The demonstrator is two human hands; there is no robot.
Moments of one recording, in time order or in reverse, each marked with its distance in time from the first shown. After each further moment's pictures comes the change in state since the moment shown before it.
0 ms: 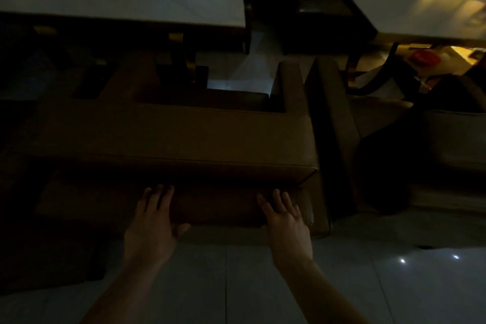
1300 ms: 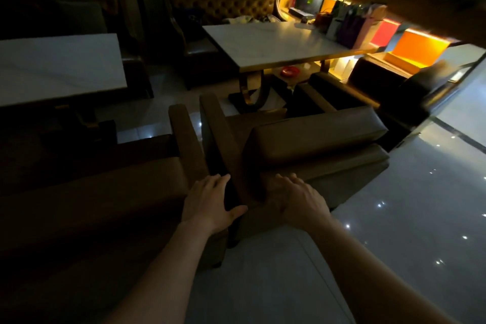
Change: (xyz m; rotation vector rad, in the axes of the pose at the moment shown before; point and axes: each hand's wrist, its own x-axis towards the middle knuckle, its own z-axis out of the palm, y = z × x) left_hand -0.072 0.360 -0.119 -0.031 -0.219 0.663; right_hand -0.150 0.196 -0.254 0.134 0.055 0.396
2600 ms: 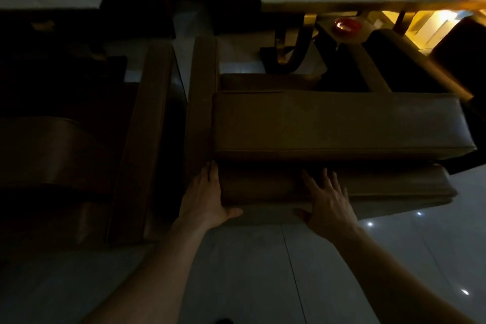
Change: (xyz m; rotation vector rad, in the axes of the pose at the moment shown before) left_hand 0.226 0.090 0.222 -0.178 -0.058 -0.419; right_hand 0.248 0.297 0.083 -0.165 -0.180 -0.160
